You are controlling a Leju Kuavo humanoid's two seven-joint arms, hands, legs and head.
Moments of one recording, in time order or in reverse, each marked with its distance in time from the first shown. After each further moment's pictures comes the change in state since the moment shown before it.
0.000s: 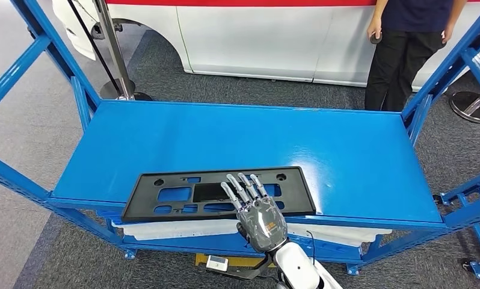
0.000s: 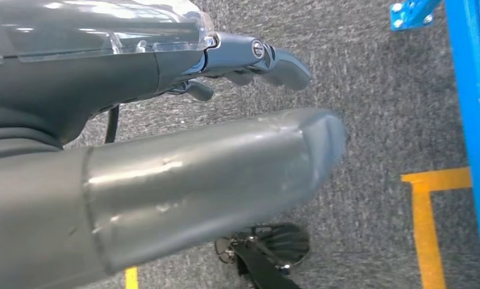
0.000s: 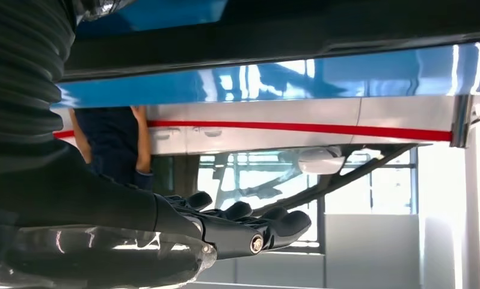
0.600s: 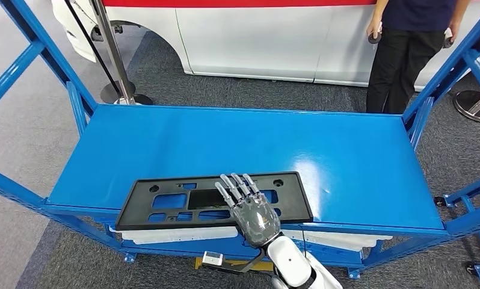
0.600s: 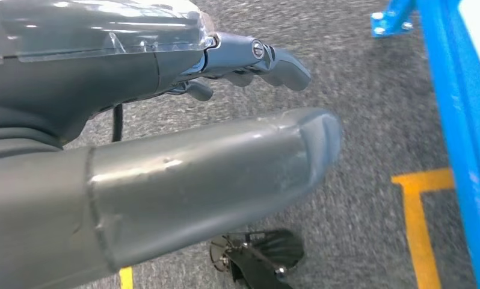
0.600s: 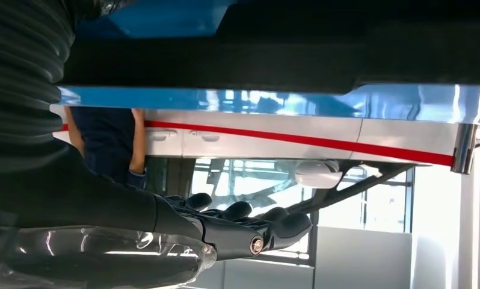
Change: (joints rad) left arm -0.005 0.000 -0.029 -0.002 -0.018 0.037 -0.007; right arm -0.068 0.031 0.031 0.112 0.015 0.028 0.028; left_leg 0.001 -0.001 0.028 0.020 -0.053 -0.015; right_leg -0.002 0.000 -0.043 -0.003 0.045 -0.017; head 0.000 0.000
